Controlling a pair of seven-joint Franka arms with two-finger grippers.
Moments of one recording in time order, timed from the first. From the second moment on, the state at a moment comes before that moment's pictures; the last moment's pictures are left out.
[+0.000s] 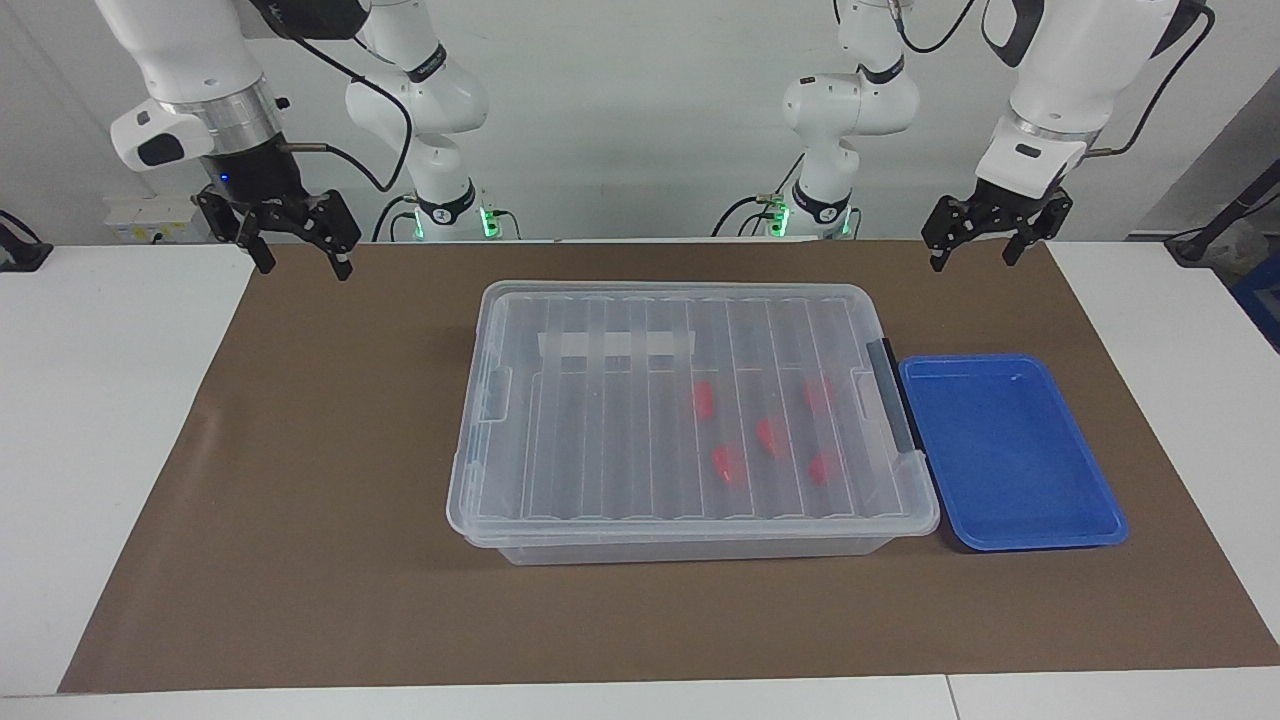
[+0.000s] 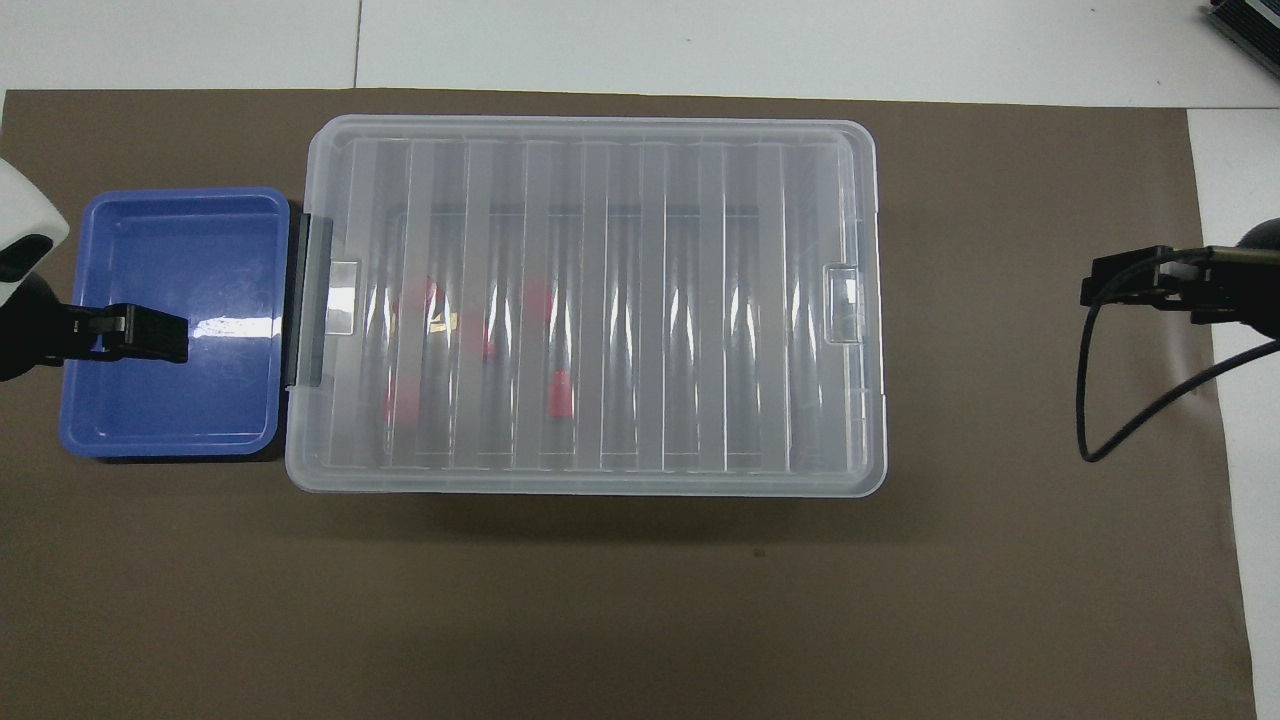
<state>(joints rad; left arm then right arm) -0.09 -0.10 -0.03 -1.70 0.05 1.62 -0.09 0.00 -0.06 -0.01 -1.57 0.01 1.64 0.19</state>
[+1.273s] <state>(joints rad) -0.09 -0.10 -0.03 -1.70 0.05 1.62 -0.09 0.01 -0.01 0.01 -1.52 0.01 1.54 0.12</state>
